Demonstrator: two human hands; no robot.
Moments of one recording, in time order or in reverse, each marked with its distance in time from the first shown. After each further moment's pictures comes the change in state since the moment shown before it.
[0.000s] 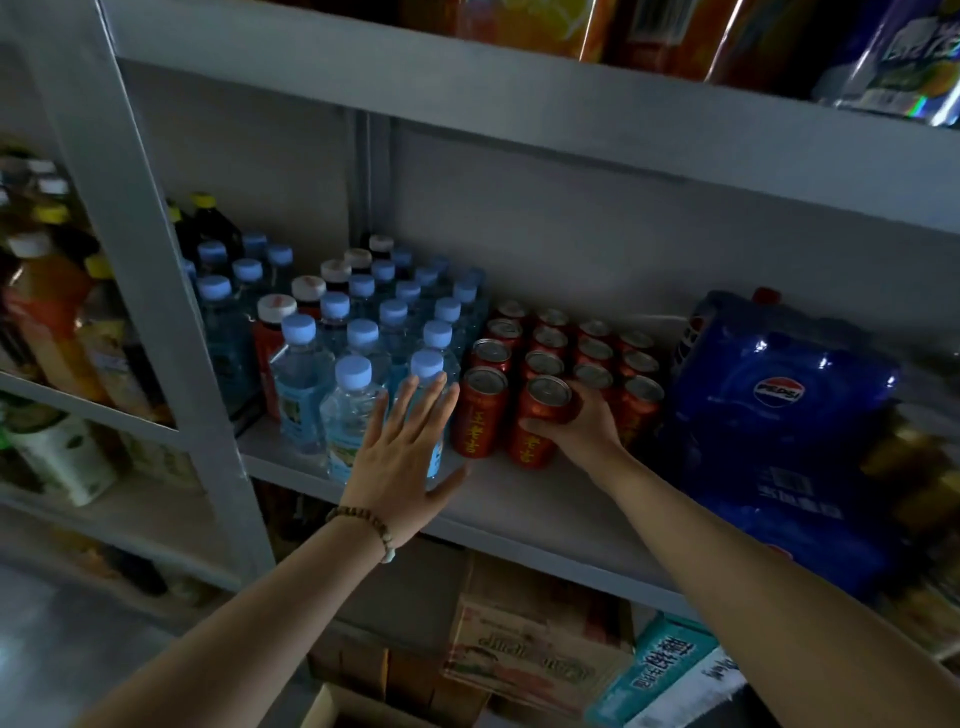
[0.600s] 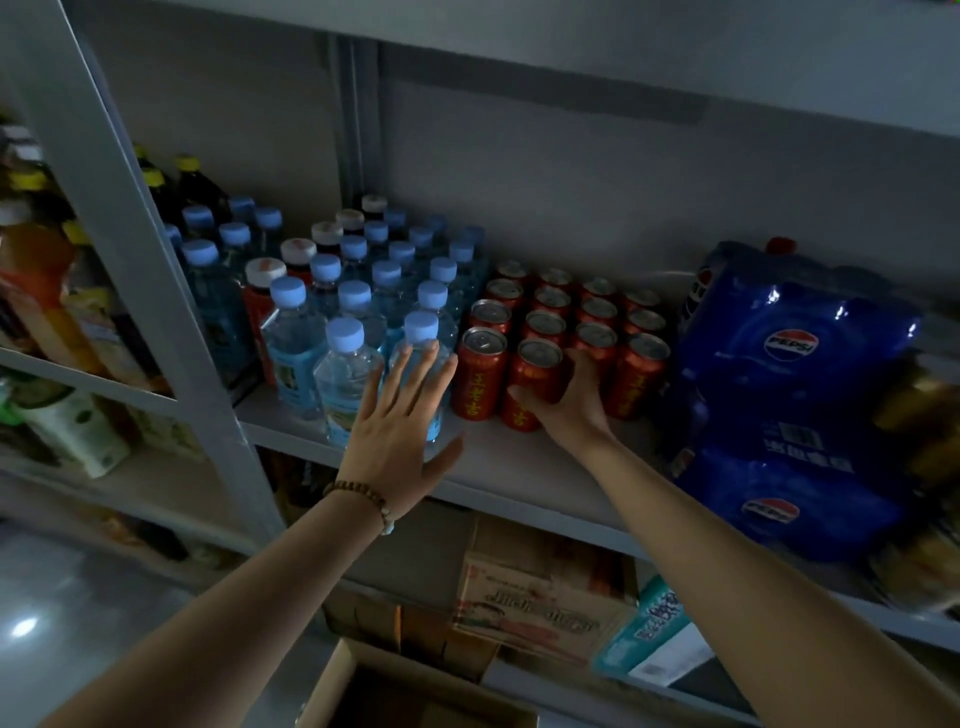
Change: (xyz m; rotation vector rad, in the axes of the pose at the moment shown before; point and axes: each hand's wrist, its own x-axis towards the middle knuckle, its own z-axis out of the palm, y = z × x) left_hand -0.004 -0.001 0.007 0.005 -0.002 0.022; right_hand -0.012 0.014 0.020 -0.003 0.006 -0.036
